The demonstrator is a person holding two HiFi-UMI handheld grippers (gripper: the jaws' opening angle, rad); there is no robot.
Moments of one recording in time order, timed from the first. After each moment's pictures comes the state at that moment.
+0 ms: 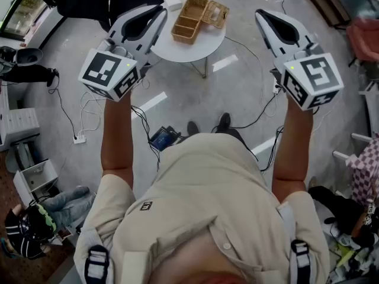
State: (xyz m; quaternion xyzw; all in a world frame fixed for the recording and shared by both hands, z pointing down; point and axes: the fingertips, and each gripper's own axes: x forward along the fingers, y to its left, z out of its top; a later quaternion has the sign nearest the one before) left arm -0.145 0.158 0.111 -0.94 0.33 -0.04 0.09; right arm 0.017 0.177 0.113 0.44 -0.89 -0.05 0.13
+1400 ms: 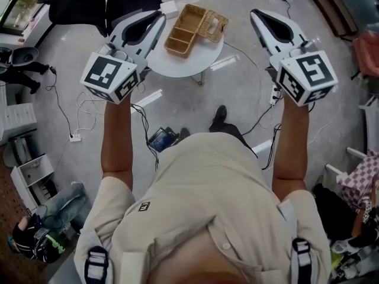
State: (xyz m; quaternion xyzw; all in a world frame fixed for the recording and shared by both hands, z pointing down) left arm -0.108 0.027 0.153 -0.93 0.36 -0.06 0.05; right arm 0.055 0.027 0.149 0.41 -0.91 -0.02 0.11
